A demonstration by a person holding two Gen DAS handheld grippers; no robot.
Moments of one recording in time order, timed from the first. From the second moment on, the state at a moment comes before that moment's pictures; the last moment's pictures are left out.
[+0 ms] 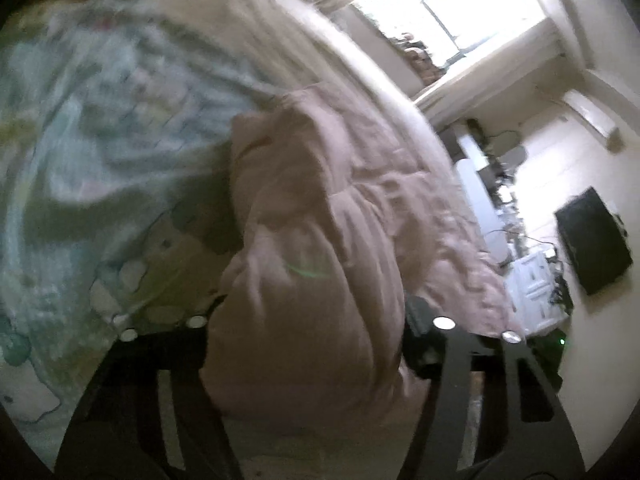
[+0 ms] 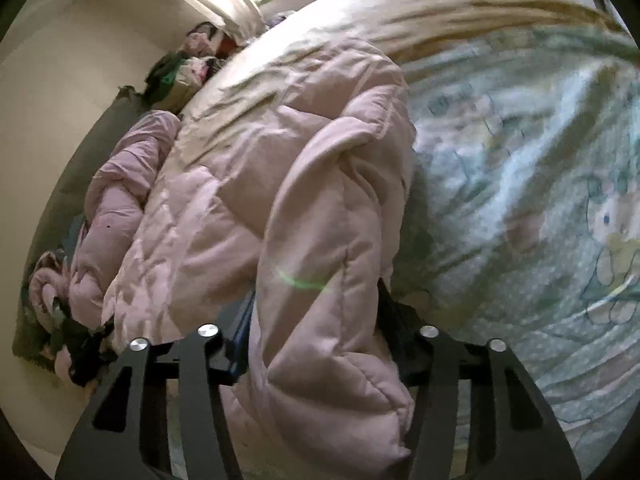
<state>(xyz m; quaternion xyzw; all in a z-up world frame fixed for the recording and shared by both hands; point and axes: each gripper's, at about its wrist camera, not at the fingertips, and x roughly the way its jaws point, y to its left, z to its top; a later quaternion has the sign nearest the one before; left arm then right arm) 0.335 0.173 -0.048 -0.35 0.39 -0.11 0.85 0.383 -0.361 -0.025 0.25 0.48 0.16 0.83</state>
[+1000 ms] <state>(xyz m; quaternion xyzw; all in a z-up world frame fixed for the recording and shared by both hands) 0.225 0.127 0.025 -0.21 0.34 -0.12 0.91 0.246 -0.333 0.055 0.20 0.38 0.23 0.87</state>
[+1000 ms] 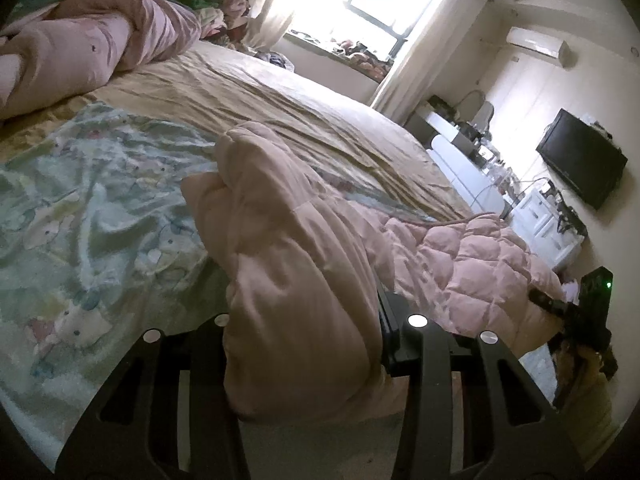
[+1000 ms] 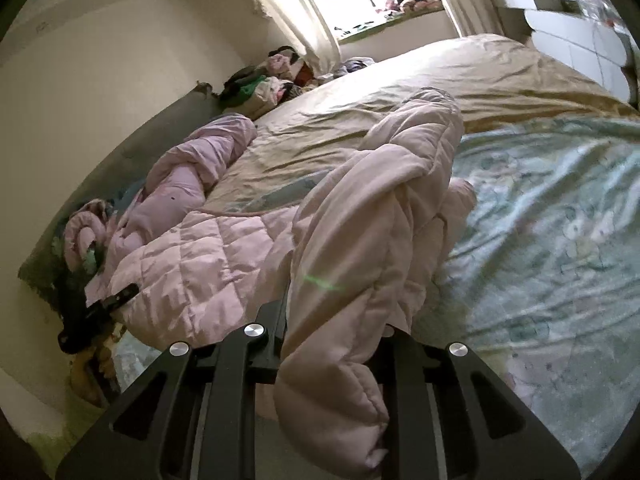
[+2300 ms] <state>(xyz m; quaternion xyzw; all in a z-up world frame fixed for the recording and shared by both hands) 0.125 0.078 0.052 -0.09 0.35 -0.02 0.93 0.133 -0.324 0.098 0.11 0.29 0.09 0.95</state>
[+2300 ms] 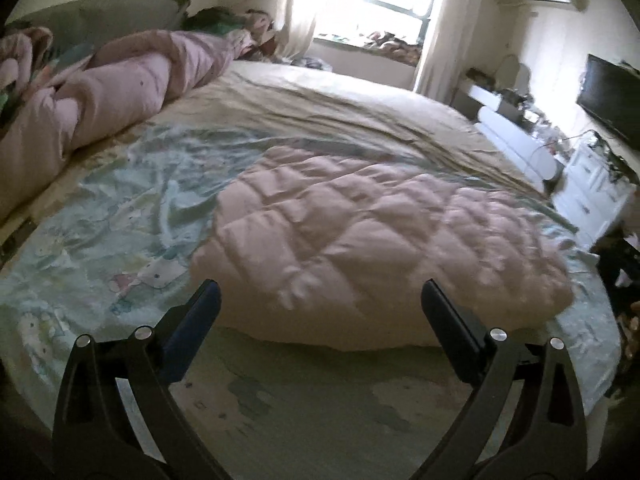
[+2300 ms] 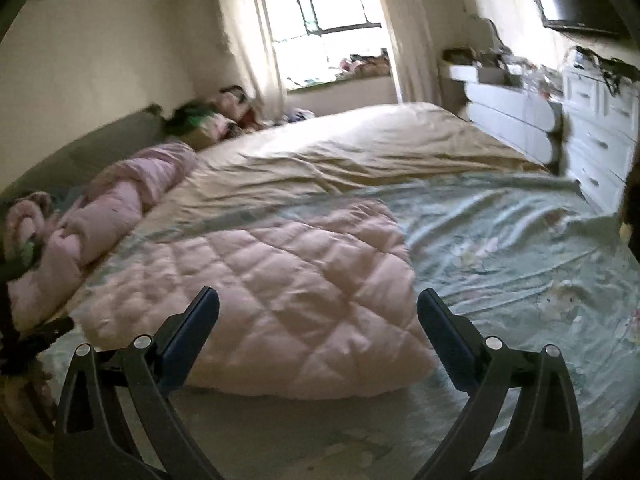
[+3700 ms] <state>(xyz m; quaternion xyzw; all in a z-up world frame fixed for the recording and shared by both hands) 0.020 0.003 0.057 -0.07 0.33 -0.02 0.94 0.017 -0.237 0.059 0.03 0.31 0.14 0.94</state>
